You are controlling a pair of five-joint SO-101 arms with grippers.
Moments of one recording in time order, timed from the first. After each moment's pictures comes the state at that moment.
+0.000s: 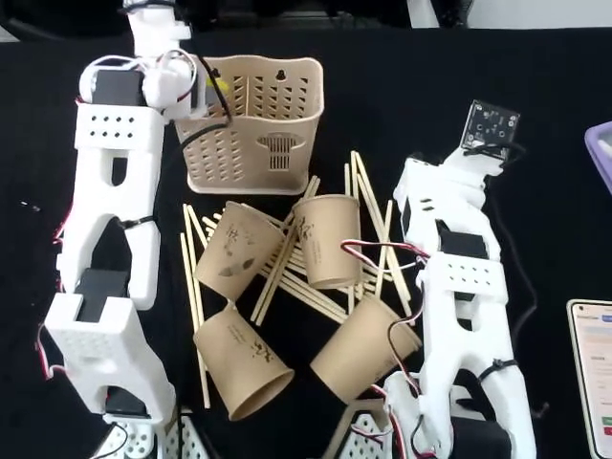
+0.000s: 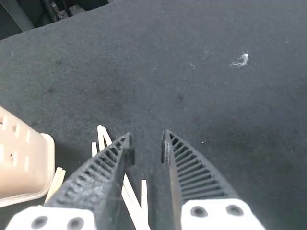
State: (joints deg) left arm -2.3 14.9 -34.6 71.3 -2.5; right arm 8.3 -30.5 54.4 19.6 -8.9
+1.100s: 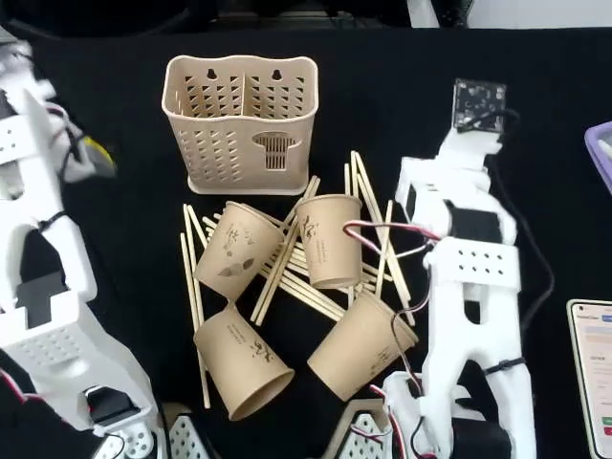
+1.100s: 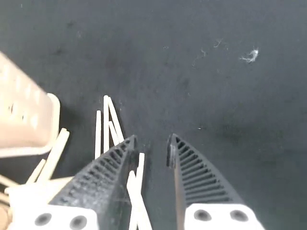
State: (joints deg) left arm -26.7 16.1 -22.4 90.6 -3.5; right arm 7.3 -30.6 37.8 46.1 1.8
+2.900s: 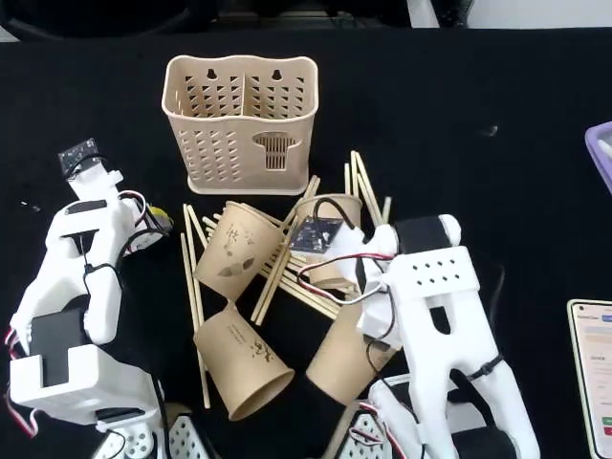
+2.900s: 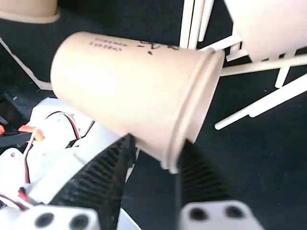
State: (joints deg) left arm -18.0 0.0 38.6 38.9 13.4; right arm -10.0 -32.9 42.6 99.1 53.3
